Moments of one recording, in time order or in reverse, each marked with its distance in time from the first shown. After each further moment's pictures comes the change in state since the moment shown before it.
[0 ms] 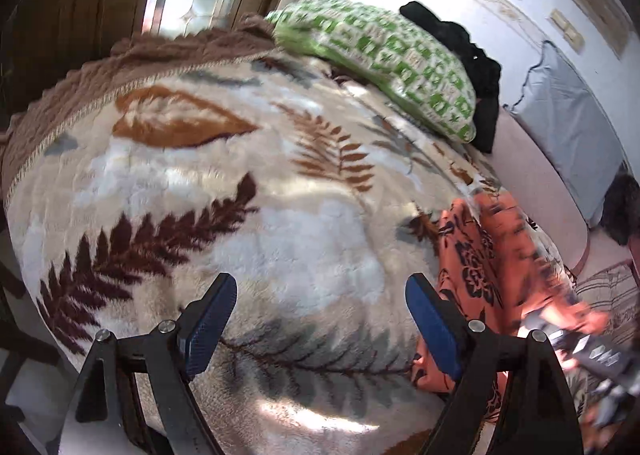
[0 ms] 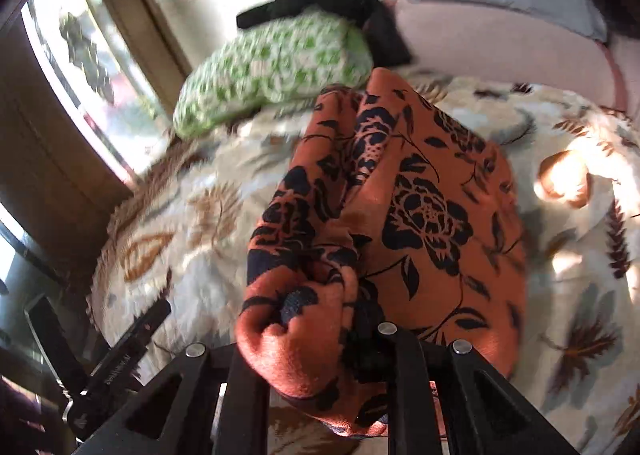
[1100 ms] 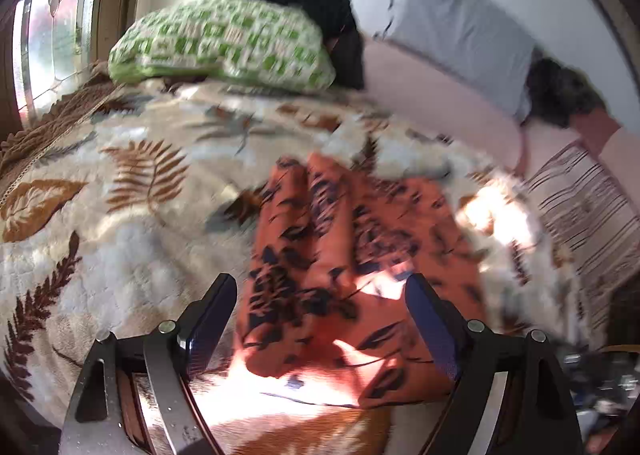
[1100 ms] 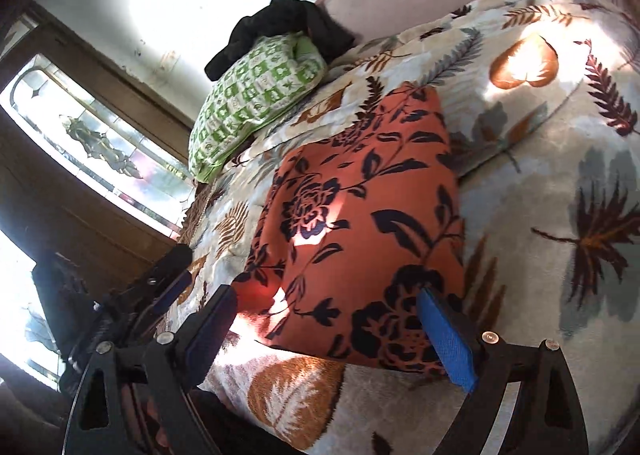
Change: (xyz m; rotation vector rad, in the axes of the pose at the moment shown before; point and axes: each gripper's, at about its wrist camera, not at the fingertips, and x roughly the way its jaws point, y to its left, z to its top) left arm 0.021 -0.152 -0.031 0.449 0.114 -0.048; right arm -0.055 -0.127 -0.070 0.354 -0.134 0.265
